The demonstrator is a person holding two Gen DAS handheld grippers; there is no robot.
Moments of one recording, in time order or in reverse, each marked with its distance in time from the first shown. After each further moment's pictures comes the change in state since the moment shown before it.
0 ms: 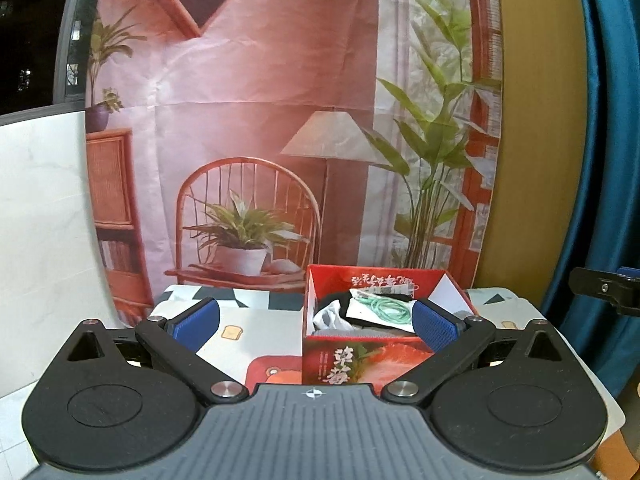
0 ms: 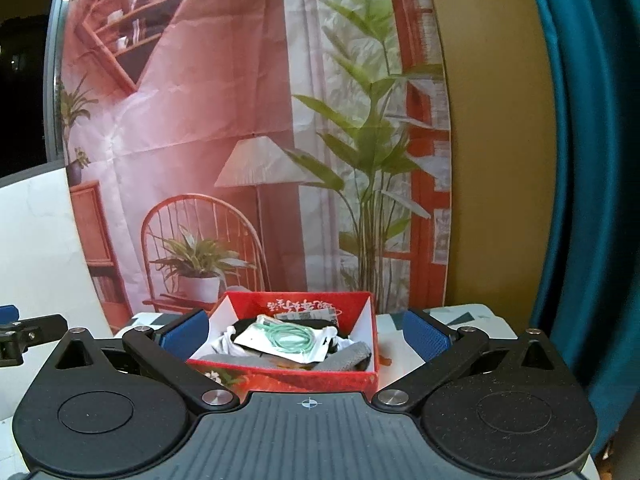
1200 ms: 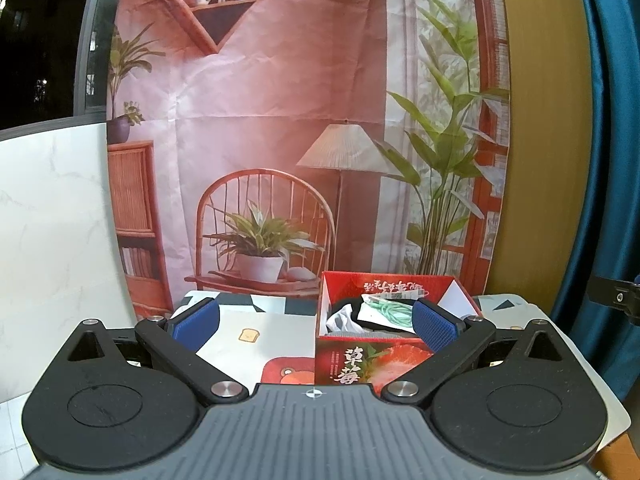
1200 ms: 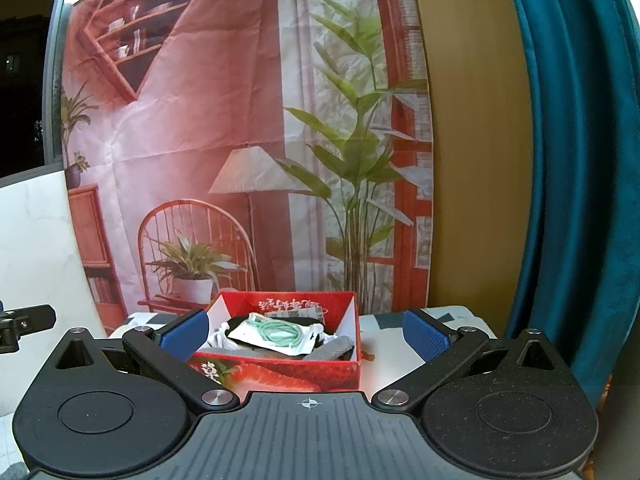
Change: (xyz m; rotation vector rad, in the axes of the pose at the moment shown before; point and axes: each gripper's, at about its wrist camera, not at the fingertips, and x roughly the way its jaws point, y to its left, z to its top) left arm -0.026 -0.009 -0.002 -0.001 -0.026 0.061; right arm -0.036 -0.003 -0.005 -0.009 -0.021 -0.026
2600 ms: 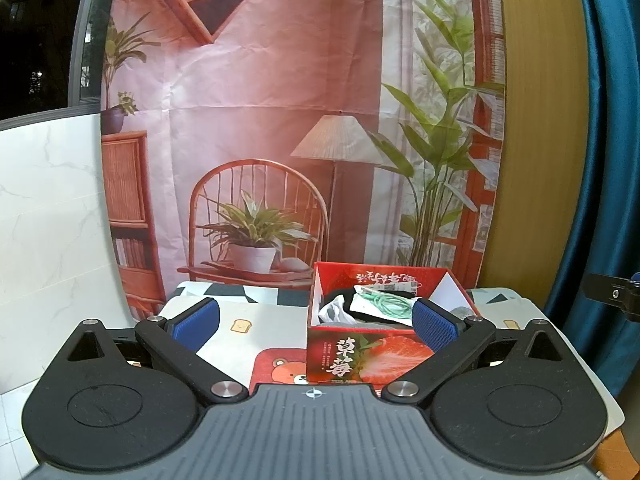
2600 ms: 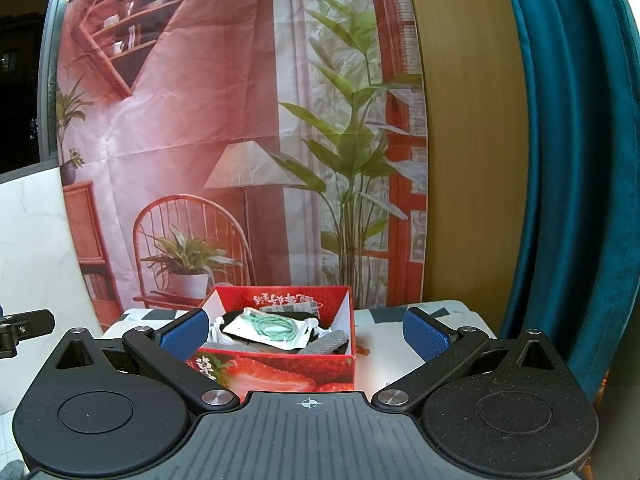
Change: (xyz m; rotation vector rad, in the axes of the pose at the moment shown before) left arm 0.003 0.003 -0.002 -0.005 0.027 -0.026; right arm 0.003 -0.004 0.000 0.004 0.009 -0.011
